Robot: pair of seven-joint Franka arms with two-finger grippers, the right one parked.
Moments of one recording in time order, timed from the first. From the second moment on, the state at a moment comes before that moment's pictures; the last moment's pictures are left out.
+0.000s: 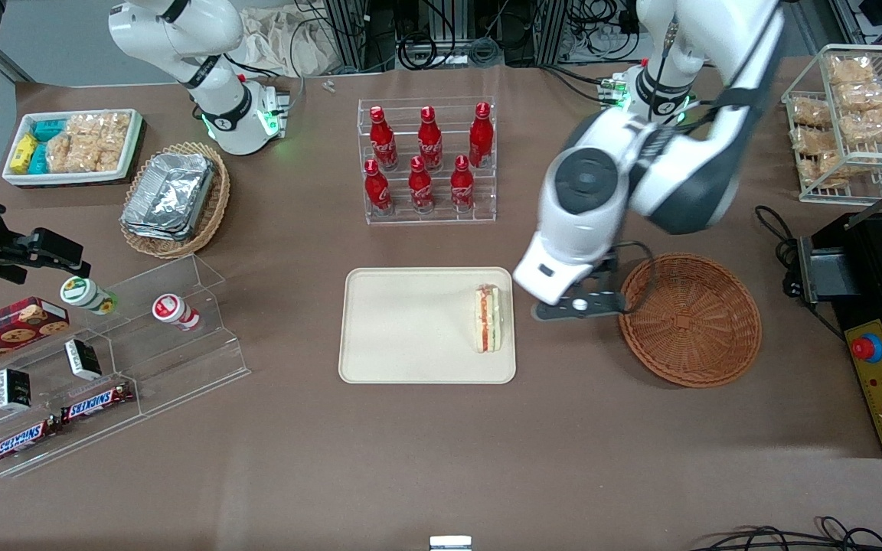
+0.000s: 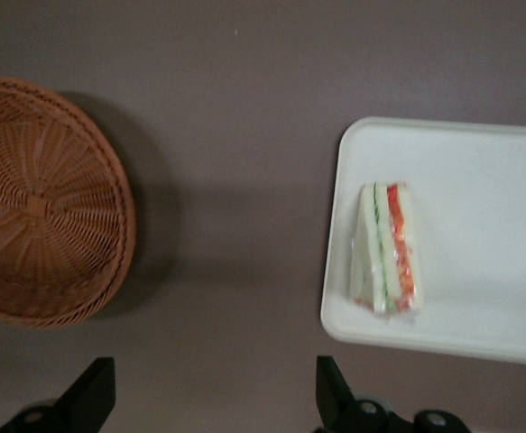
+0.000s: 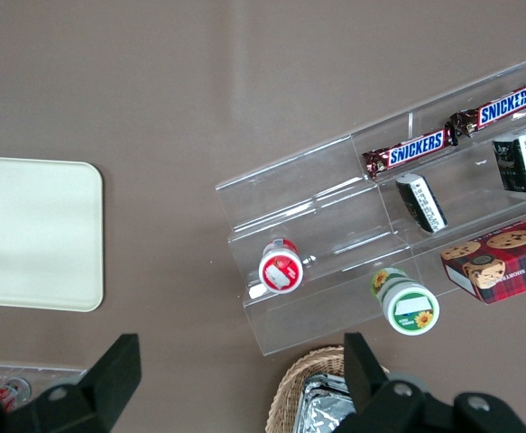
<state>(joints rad) -0.23 0.40 -0.34 -1.43 0.16 1.69 -0.63</state>
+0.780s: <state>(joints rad) 0.10 0.29 -0.33 -1.33 0.00 1.42 -0.29</state>
